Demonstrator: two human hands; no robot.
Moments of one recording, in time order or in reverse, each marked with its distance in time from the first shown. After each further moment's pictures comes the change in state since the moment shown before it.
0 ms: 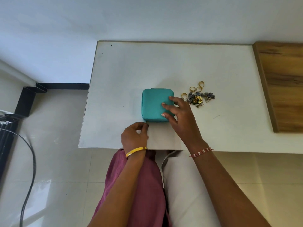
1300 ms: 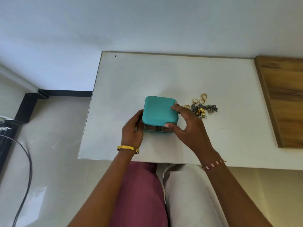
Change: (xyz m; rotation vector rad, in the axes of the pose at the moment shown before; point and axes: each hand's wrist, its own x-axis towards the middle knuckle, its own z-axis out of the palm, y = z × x) left_hand 0.050 0.008 -0.005 -0.074 -0.155 0.476; right_hand 0.009 -0.003 -0.021 0.106 -0.023 0.044
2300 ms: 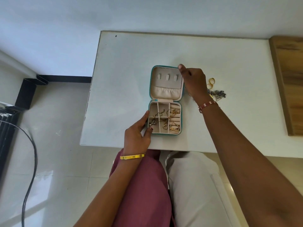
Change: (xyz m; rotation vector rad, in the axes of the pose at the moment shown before) left_hand -0.047 -0.006 -0.003 0.039 -0.082 -0.131; right_hand 0.100 0.012 0.007 0.066 0.122 0.270
